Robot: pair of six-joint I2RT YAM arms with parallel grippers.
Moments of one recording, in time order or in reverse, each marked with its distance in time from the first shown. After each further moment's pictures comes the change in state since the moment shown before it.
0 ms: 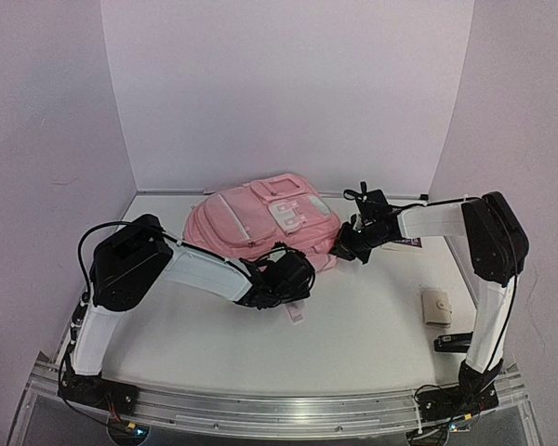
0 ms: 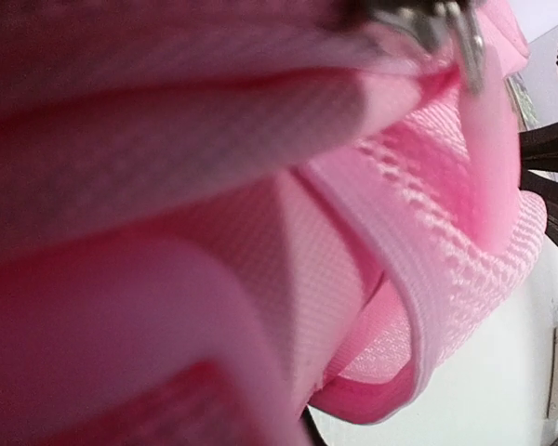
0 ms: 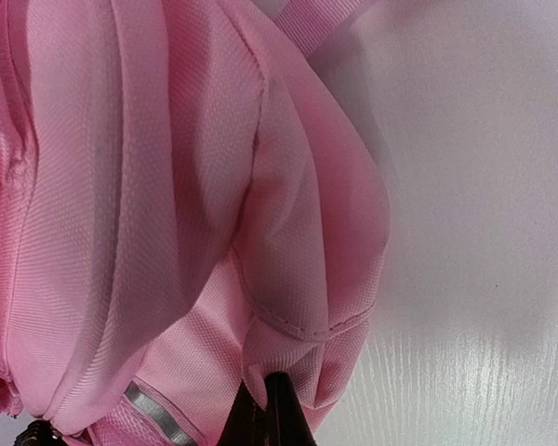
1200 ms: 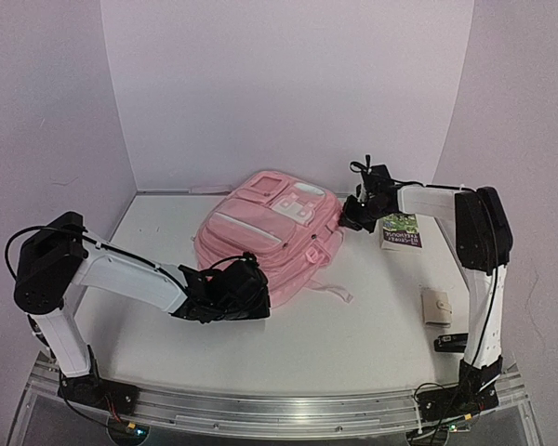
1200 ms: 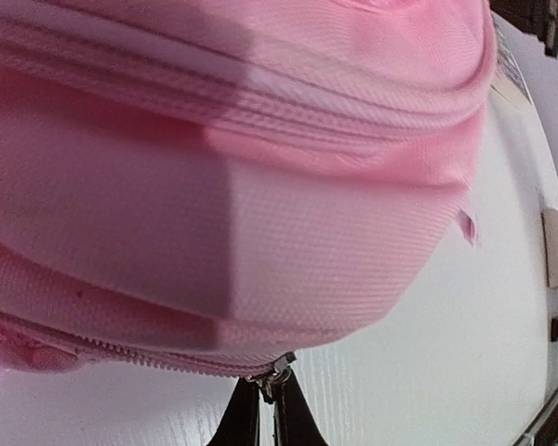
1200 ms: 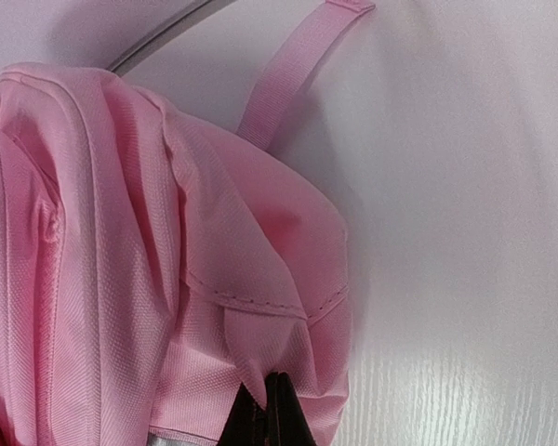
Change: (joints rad) left arm -0.038 -0.450 -0.488 0.008 0.114 0.075; right arm -0.107 0.156 0.349 -0.131 0.098 -0.199
